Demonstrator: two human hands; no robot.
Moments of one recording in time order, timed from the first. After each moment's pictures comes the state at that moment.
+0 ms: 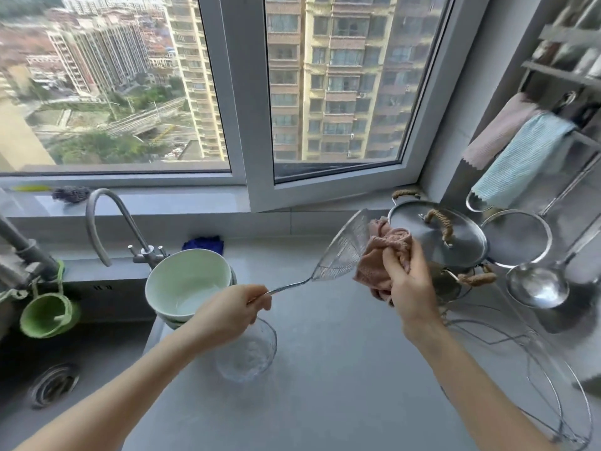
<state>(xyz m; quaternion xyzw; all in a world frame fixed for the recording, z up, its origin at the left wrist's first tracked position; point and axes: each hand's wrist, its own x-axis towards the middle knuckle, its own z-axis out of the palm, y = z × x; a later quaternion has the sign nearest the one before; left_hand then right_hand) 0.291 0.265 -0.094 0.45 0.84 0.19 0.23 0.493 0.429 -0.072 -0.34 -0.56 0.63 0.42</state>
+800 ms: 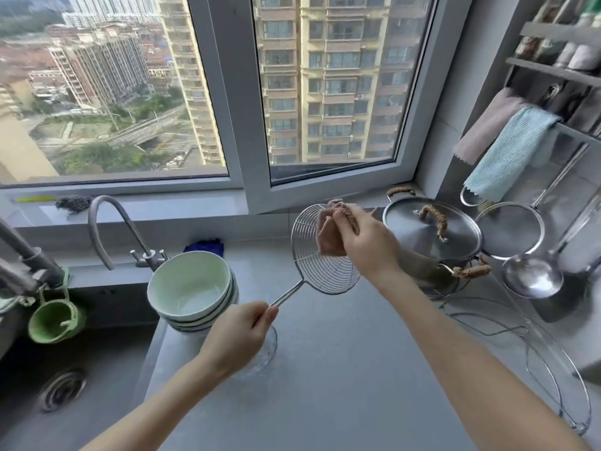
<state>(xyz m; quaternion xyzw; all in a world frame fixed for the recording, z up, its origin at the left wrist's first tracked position) 0.329 0.251 -0.116 0.47 0.81 0.32 0.12 0.448 0.443 -0.043 -0.37 -0.84 0.26 0.31</state>
